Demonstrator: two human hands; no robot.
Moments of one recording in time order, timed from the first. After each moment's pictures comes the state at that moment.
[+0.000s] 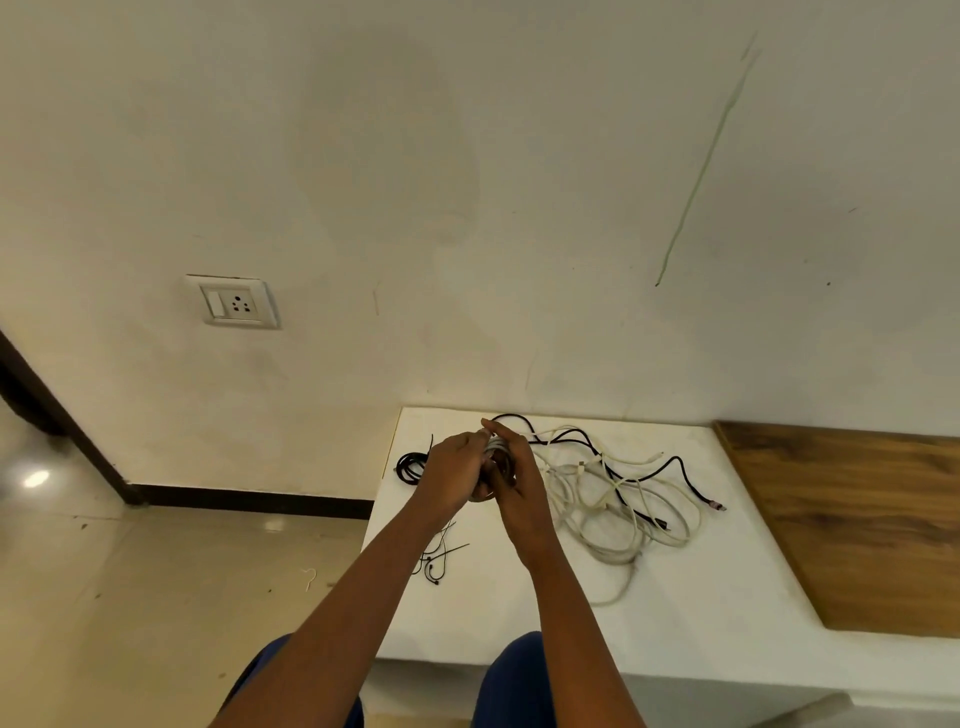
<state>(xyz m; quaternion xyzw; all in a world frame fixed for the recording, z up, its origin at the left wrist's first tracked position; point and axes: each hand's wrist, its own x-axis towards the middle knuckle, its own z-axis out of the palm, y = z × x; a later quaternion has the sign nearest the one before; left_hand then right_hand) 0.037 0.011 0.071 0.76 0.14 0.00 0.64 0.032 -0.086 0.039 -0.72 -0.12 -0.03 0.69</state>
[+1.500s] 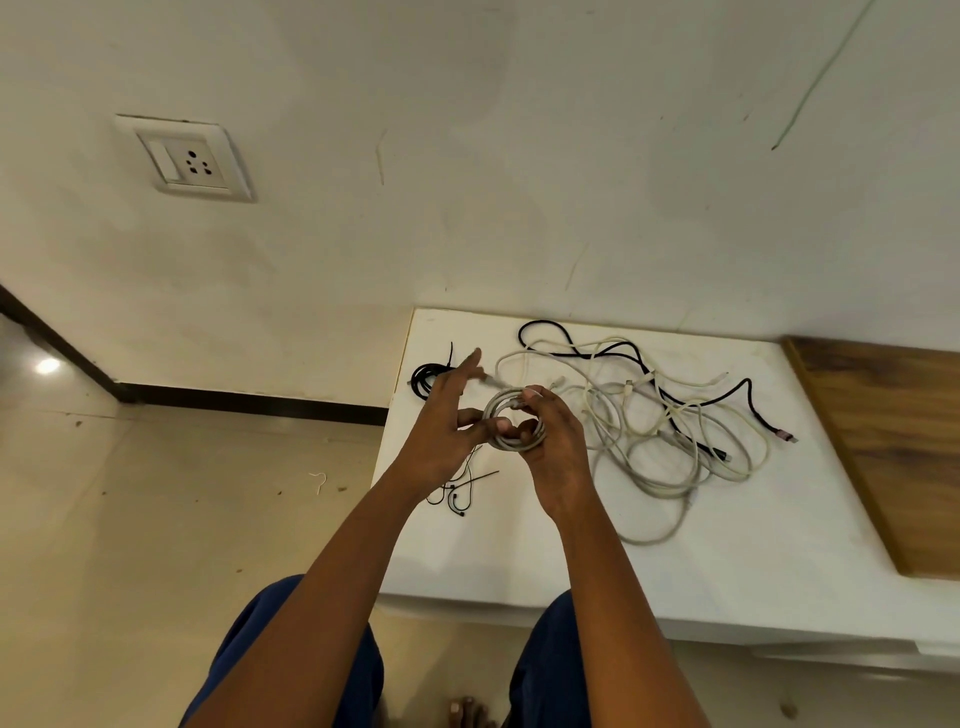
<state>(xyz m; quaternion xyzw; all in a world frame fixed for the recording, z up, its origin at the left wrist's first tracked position) 0.042 0.062 -0.019 0.74 0.01 -0.03 0.67 0.061 -0.070 -0.023 -0.51 0.13 0.11 0.84</state>
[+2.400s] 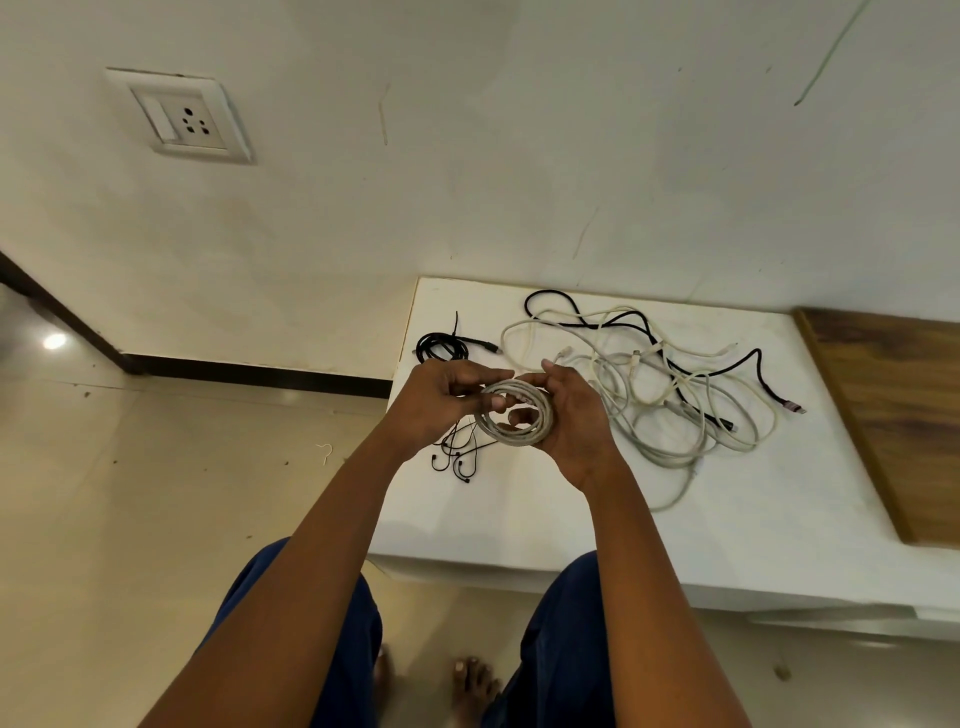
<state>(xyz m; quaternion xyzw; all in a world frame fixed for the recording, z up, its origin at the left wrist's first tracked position) 0.041 0.077 -0.017 0.79 -0.03 -0.05 0.61 0.057 -0.088 -0.016 -0.54 0.10 0.26 0.79</state>
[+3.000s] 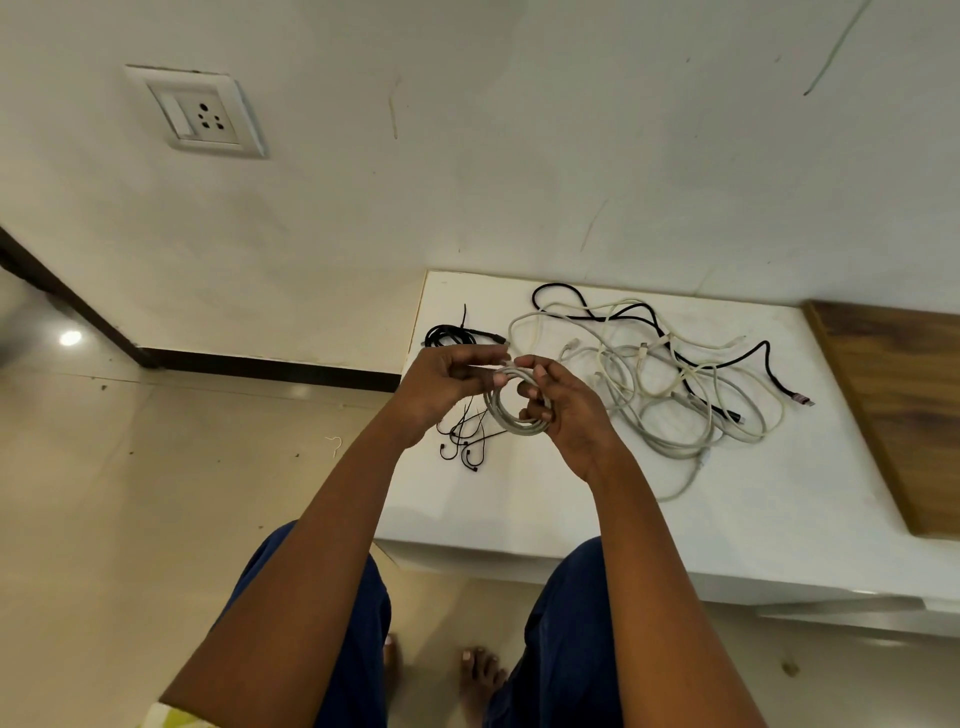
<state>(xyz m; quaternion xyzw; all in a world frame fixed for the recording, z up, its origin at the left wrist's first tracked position) 0.043 0.085 -0.018 0.72 0.03 -0.07 0.69 0.052 -0.084 -0.019 -0.58 0.04 0.22 0.78</state>
